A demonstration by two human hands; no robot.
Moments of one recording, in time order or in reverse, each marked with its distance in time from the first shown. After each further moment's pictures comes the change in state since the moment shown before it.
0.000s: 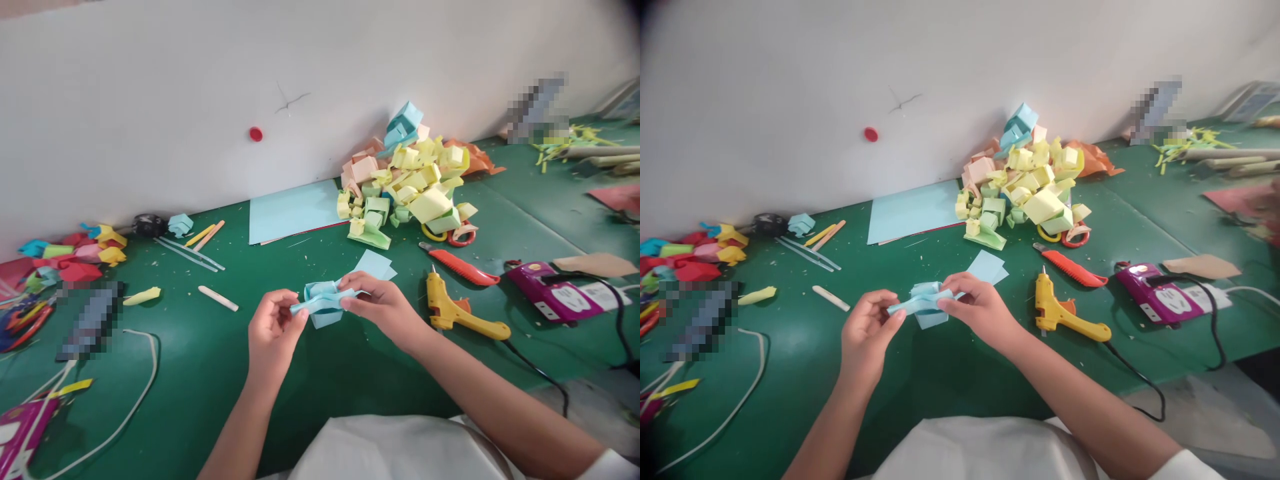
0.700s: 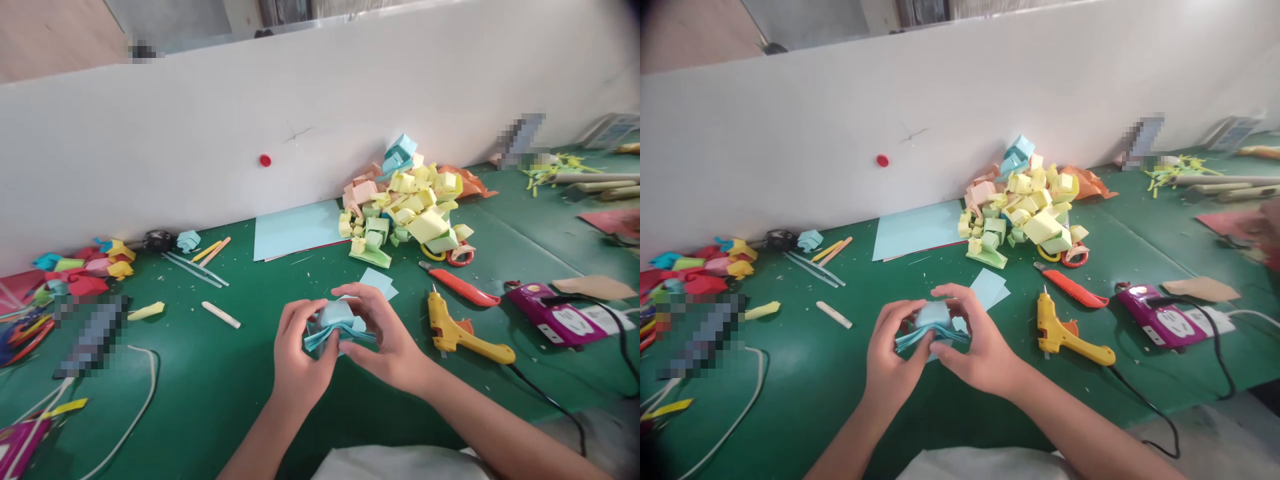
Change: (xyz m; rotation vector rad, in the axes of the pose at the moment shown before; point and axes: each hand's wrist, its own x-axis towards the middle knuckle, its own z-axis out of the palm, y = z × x) left_hand -0.006 0.022 0.026 0.366 -0.054 0.374; right_hand -0.018 -0.008 0.015 -0.107 -0.095 -0.327
